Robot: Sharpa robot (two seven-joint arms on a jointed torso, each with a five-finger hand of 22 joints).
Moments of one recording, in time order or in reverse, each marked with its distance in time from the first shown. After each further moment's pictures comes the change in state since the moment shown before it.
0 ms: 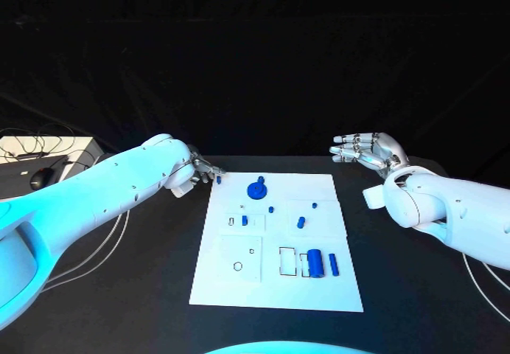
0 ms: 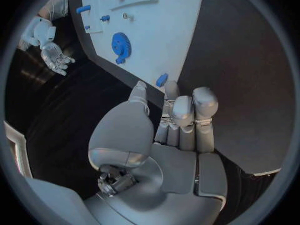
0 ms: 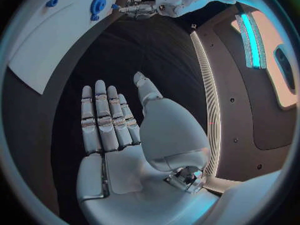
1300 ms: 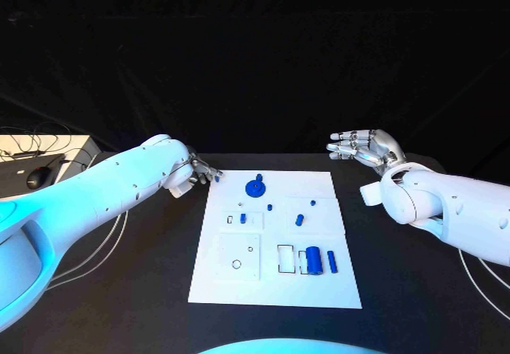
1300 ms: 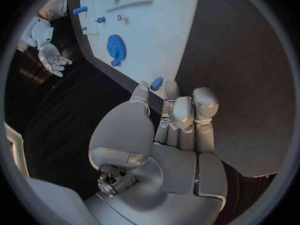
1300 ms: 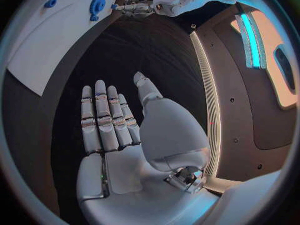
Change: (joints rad) left arm 0.000 0.025 -0.022 -0.050 0.021 0.017 0.009; left_hand 0.008 0.008 0.050 -0.036 0.003 0.006 -0.006 0.033 0.072 0.004 -0.004 0.000 0.002 0.000 0.000 0.019 0.024 0.000 0.004 0.004 0.004 0.021; right arm 0.001 0.005 0.000 0.000 0.000 0.000 0.000; right_hand 0.000 0.000 0.000 0.000 0.000 0.000 0.000 0.000 0.000 0.000 0.000 0.000 0.000 0.000 0.000 0.000 0.000 0.000 0.000 0.000 0.000 0.000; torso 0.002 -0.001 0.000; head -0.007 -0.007
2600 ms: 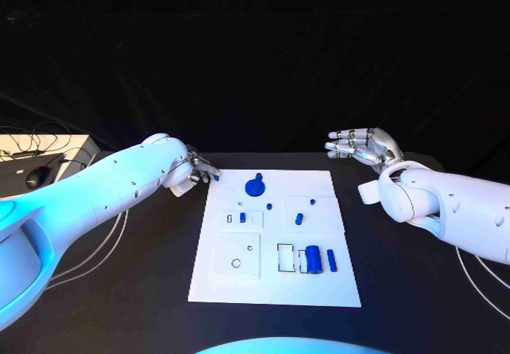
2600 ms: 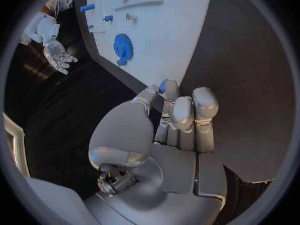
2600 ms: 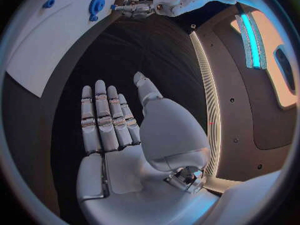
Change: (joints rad) left arm 0.001 0.001 0.000 -0.002 0.046 0.009 0.034; left_hand 0.016 0.016 0.383 -0.089 -0.001 0.017 -0.024 -0.018 0.022 0.011 -0.010 -0.020 0.006 0.008 -0.008 0.008 0.021 -0.001 0.003 -0.011 0.007 0.019; right arm 0.000 0.010 0.000 -0.009 0.000 0.000 0.000; right_hand 0.000 0.000 0.000 0.000 0.000 0.001 -0.001 0.000 0.000 0.000 0.000 0.000 0.000 0.000 0.000 0.000 0.000 0.000 0.000 0.000 0.000 0.000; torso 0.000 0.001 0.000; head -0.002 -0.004
